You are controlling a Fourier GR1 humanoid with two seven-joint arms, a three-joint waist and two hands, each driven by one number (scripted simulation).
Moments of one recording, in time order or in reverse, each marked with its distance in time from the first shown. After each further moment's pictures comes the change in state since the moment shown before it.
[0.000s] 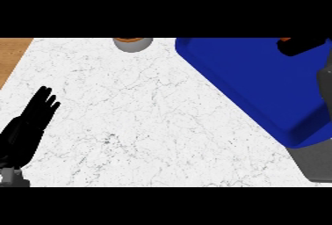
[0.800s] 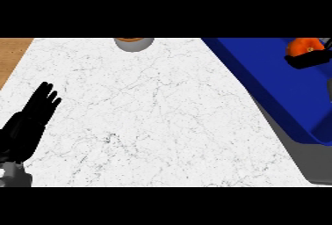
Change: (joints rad) left arm -0.040 -0.013 0.017 0.019 -0.014 -0.009 0.016; right arm 0.092 -0.039 -0.164 0.402 -0.055 -0.241 -0.376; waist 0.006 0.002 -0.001
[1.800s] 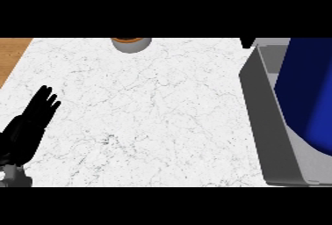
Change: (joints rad) left arm 0.019 -0.010 0.013 0.018 -0.008 -0.015 -0.023; right arm 0.091 0.085 -0.282 0.032 -0.315 -0.254 -0.207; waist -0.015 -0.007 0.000
